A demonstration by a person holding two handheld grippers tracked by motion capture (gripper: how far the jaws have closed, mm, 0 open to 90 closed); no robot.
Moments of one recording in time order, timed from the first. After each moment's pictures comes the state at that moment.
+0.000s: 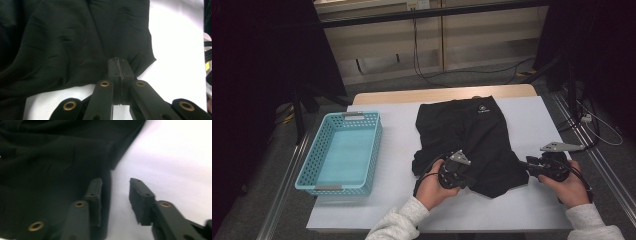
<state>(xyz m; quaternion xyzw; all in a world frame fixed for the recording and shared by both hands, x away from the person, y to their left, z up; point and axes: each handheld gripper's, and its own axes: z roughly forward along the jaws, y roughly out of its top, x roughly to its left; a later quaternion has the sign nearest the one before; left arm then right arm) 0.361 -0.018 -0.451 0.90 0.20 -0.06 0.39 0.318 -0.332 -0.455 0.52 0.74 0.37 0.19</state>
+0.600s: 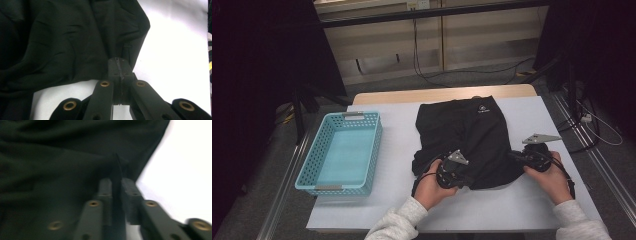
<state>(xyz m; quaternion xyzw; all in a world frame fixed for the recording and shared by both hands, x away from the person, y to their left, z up) 0.361 -0.014 -0.451 0.90 0.20 -0.06 0.38 0.349 -0.300 -0.452 0.51 0.76 0.35 0.20</state>
